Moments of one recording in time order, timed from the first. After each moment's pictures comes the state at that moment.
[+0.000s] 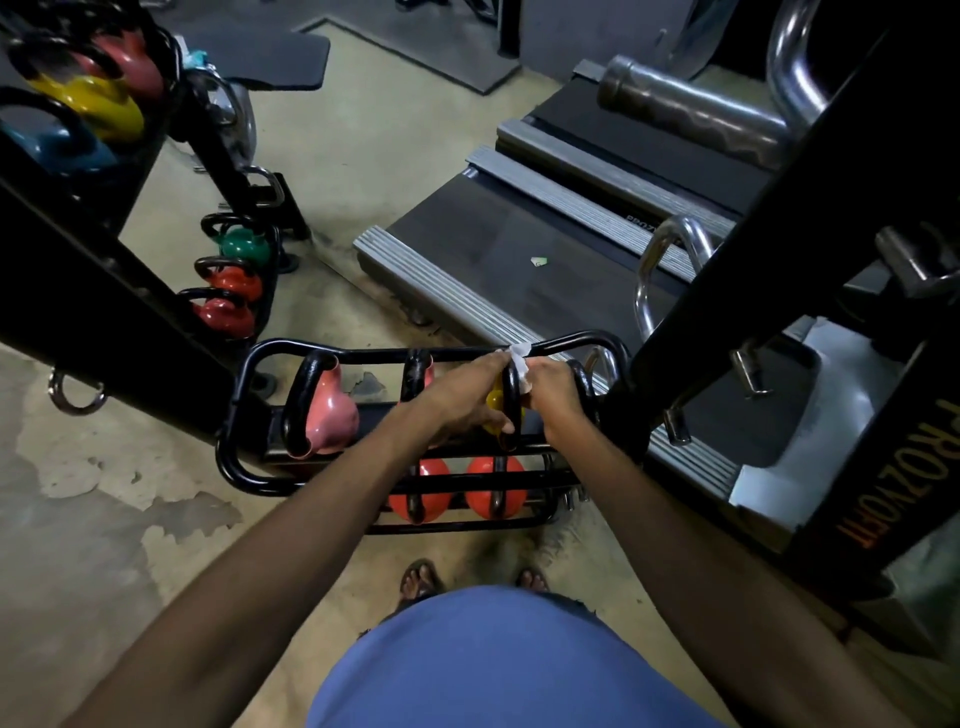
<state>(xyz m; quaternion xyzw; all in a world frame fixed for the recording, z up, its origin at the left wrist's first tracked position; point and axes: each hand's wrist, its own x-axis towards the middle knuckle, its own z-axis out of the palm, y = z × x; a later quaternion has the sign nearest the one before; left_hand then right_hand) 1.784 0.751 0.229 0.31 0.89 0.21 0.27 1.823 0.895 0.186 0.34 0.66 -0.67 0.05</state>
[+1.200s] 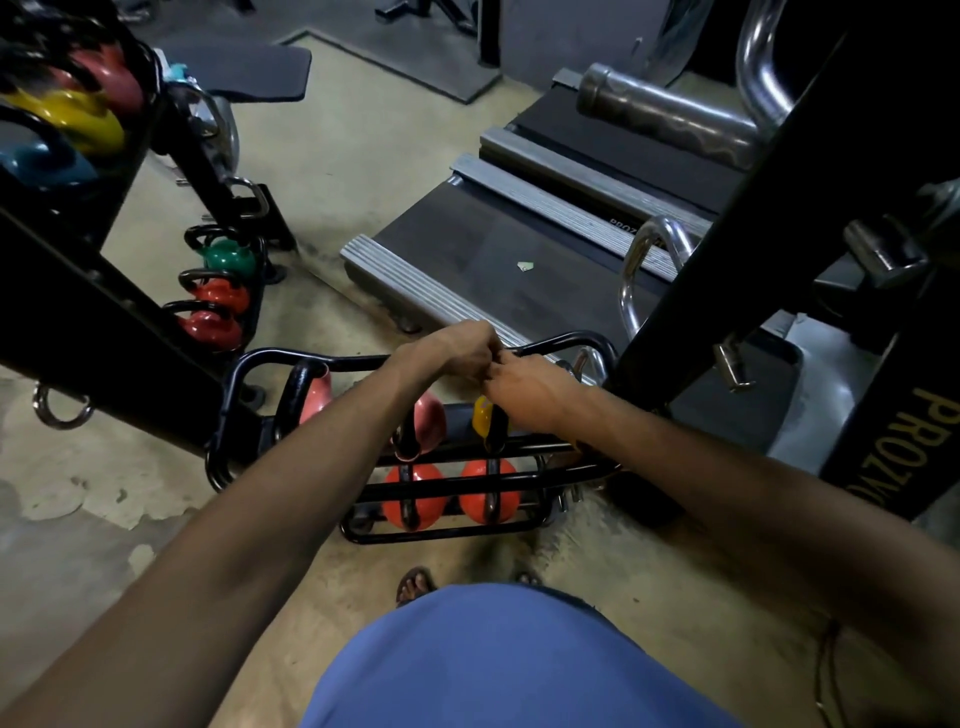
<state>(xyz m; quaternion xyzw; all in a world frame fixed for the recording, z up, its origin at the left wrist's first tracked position) 1.732 0.782 0.264 0.31 0.89 0.10 0.31 1.830 0.898 0.251 -0.26 0.95 0.12 0.11</state>
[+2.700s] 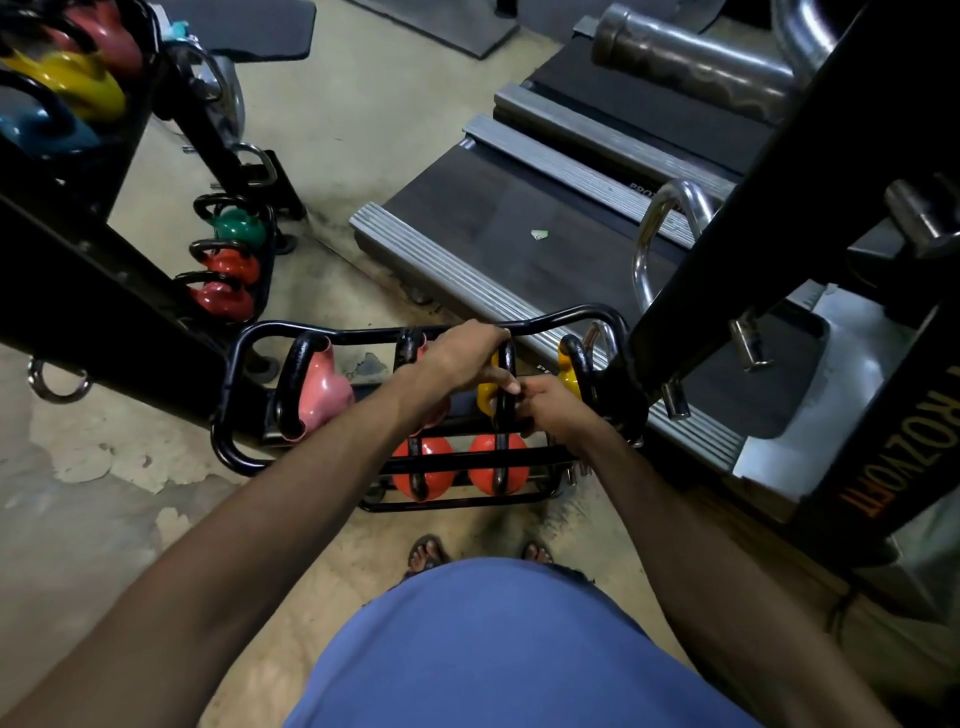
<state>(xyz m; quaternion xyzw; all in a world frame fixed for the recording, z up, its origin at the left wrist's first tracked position) 1.759 0.768 0.225 0.33 0.91 0.12 0.23 1.873 0.910 0.184 0.16 0.73 -0.63 0.22</state>
